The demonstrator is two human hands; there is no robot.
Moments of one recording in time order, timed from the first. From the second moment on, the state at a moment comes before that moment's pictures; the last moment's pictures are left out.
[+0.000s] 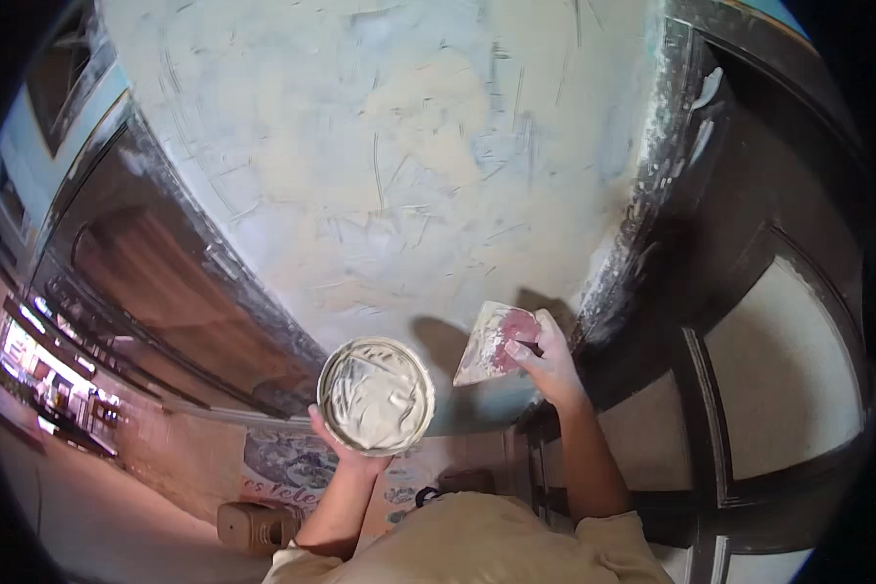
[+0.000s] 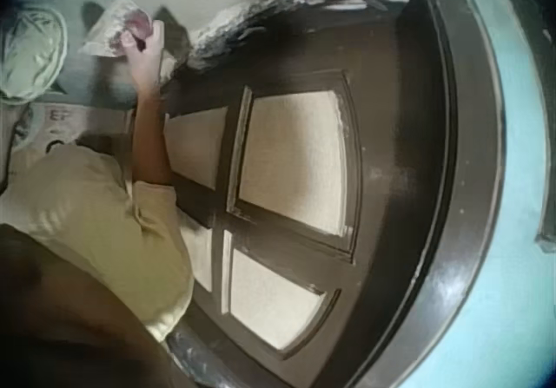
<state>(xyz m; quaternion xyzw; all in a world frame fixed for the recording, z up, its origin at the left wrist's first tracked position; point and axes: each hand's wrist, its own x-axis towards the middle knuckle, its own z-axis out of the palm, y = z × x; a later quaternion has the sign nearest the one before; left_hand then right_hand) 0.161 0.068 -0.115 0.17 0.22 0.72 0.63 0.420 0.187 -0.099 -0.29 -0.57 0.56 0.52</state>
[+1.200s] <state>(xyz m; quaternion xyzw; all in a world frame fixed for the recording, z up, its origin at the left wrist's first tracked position) 0.147 0.020 -0.080 0.17 0.19 0.77 0.58 0.367 0.115 -0.037 -0.30 -0.76 0.47 0.33</state>
